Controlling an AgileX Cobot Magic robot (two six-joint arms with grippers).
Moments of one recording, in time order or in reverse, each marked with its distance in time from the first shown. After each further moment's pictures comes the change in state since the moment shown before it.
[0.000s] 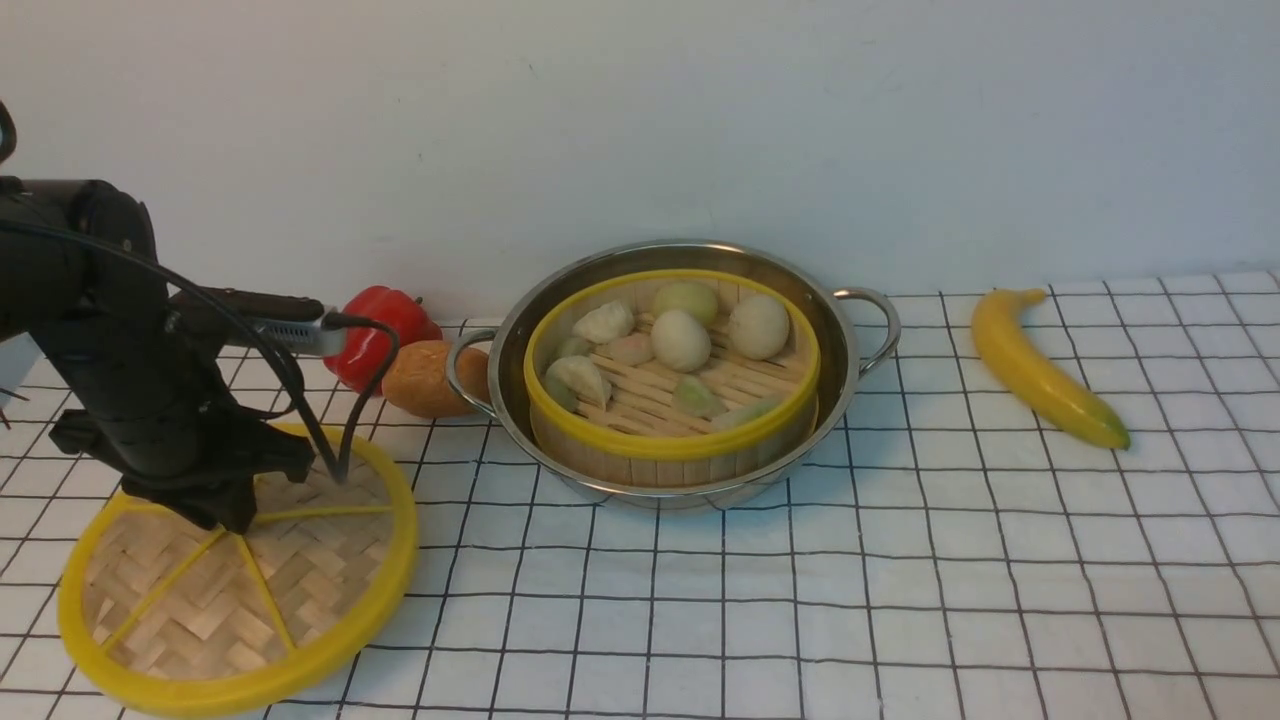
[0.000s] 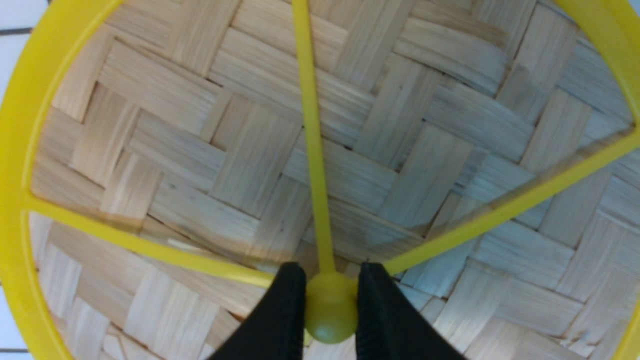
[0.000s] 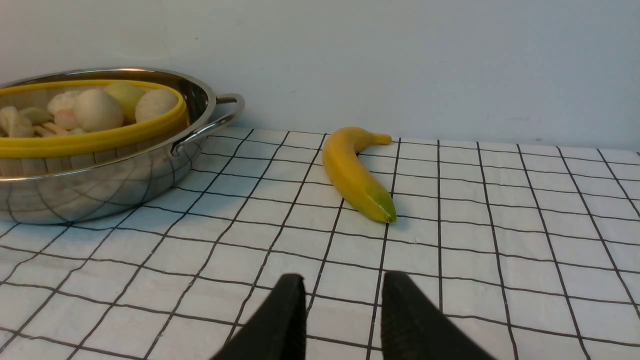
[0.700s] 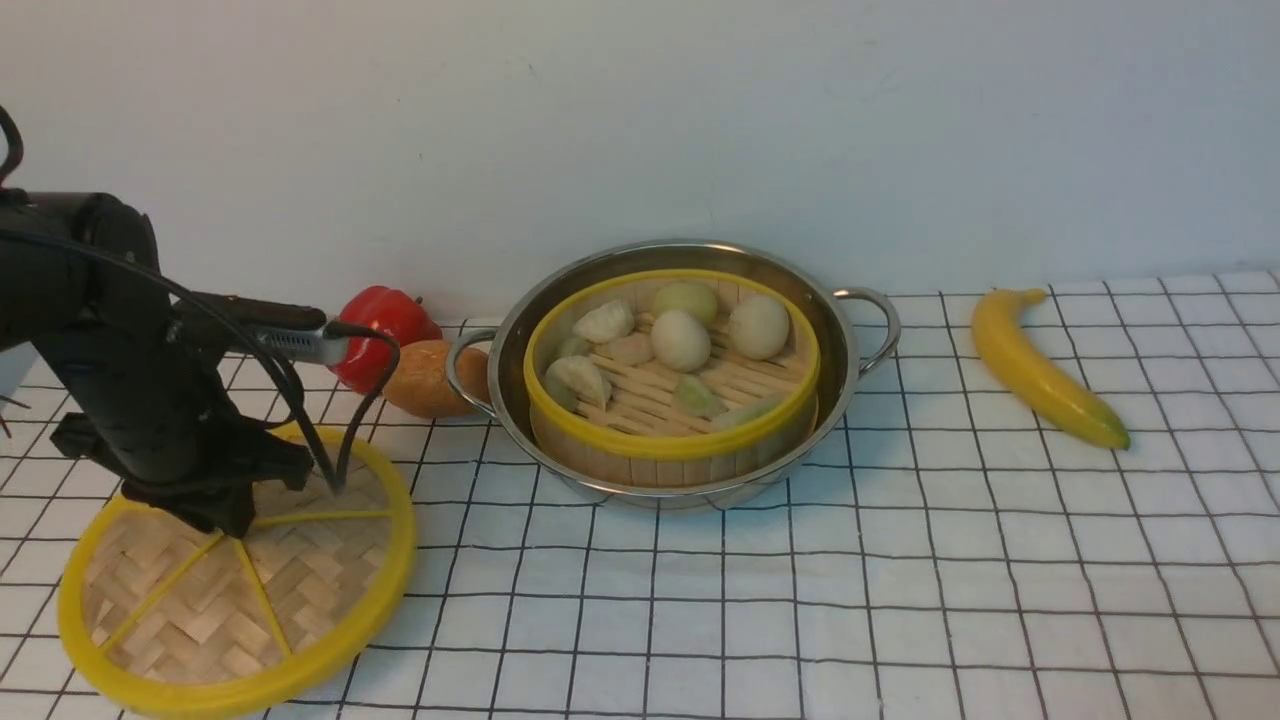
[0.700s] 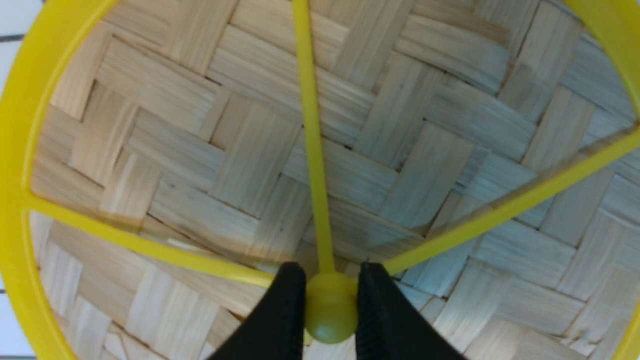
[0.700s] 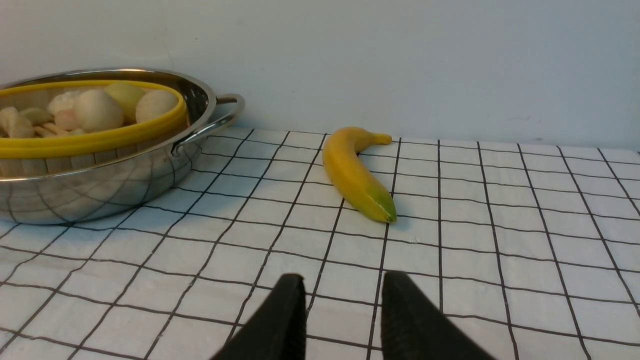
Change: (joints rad) right arm 0.000 0.000 0.000 0.002 0.000 0.000; left arm 0.000 0.000 0.011 0.025 -0.016 0.010
